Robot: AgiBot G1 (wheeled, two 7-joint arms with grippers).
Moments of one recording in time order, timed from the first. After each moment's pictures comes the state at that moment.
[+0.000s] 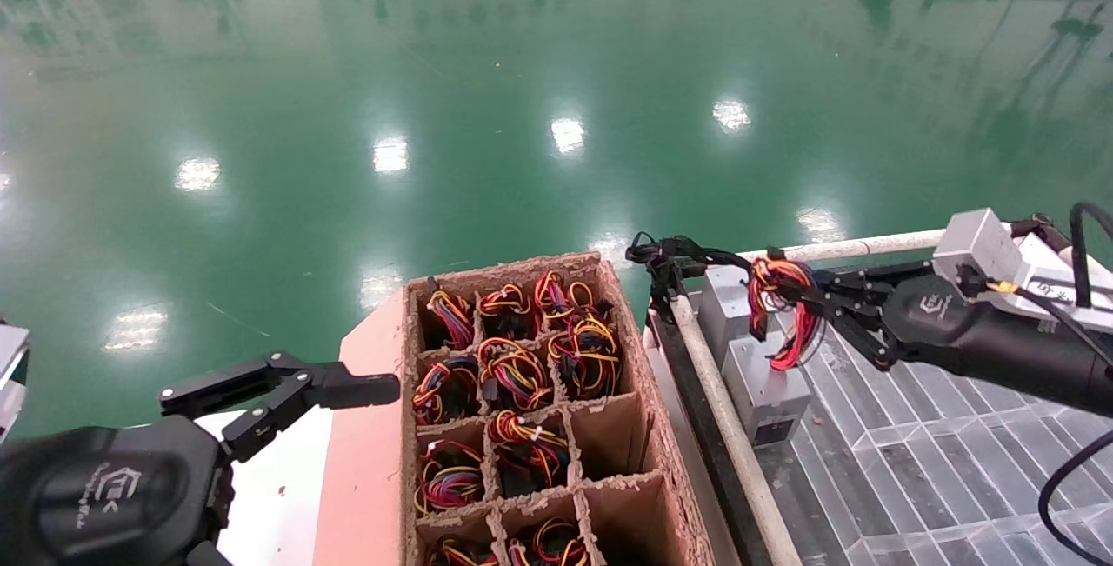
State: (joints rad) left arm -1.10 0.58 0.37 -1.27 0.67 1.46 -0.14; right arm 1.50 -0.76 -0.37 0.36 -1.17 -1.38 -0.31
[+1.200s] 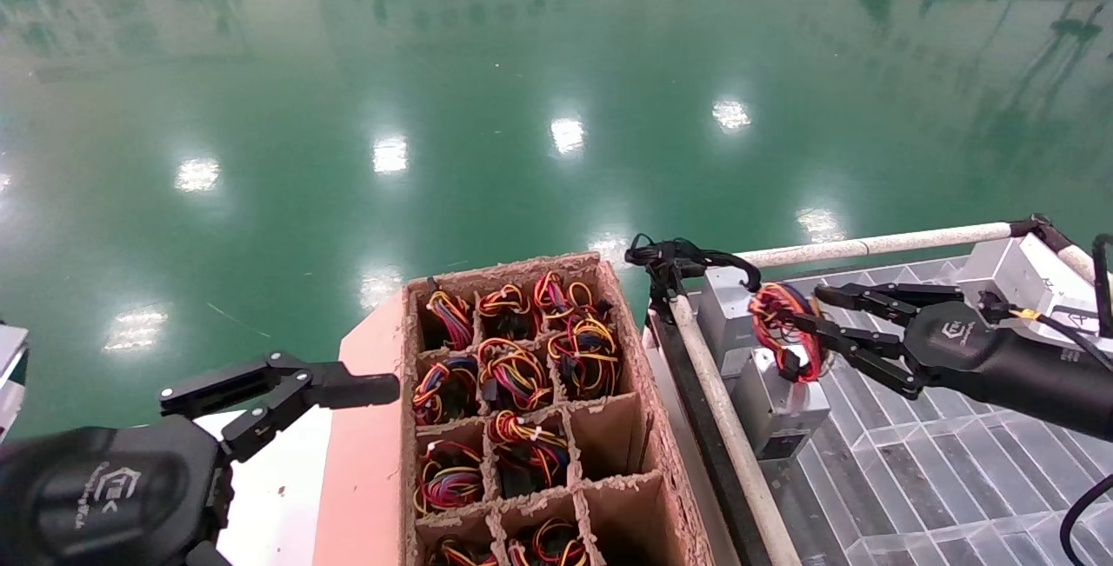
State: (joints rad) left arm -1.10 0.58 0.37 -1.27 0.67 1.46 -0.14; right arm 1.52 -0.76 -0.37 0.19 -1.18 -1.41 -0.40
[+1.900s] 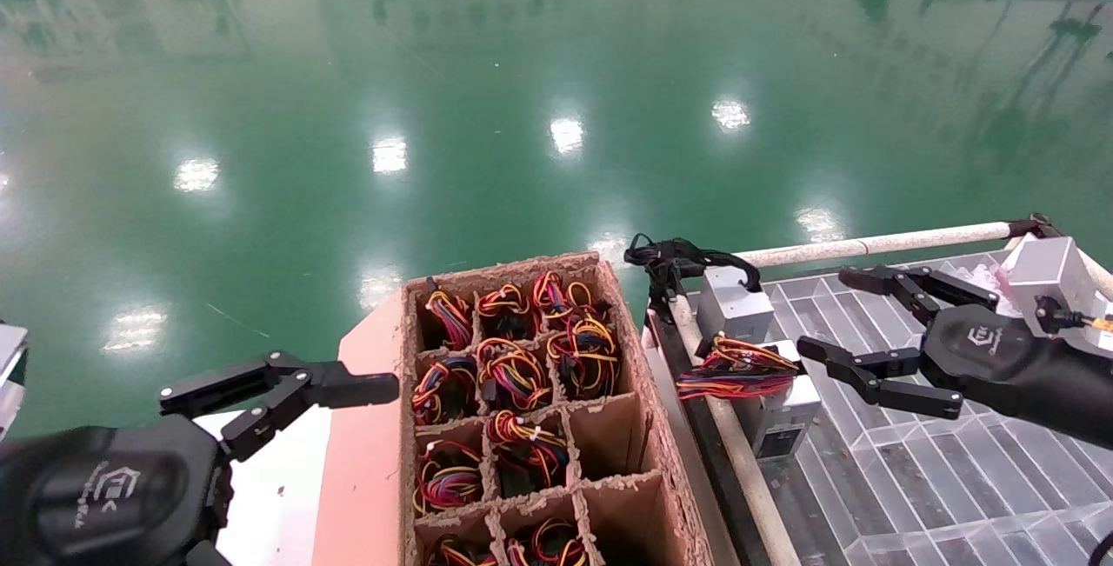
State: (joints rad) left arm -1.10 0.58 0.37 -1.27 0.67 1.46 -0.14; right arm 1.47 -0.72 -0.33 0.28 -1.09 -1.51 -0.35
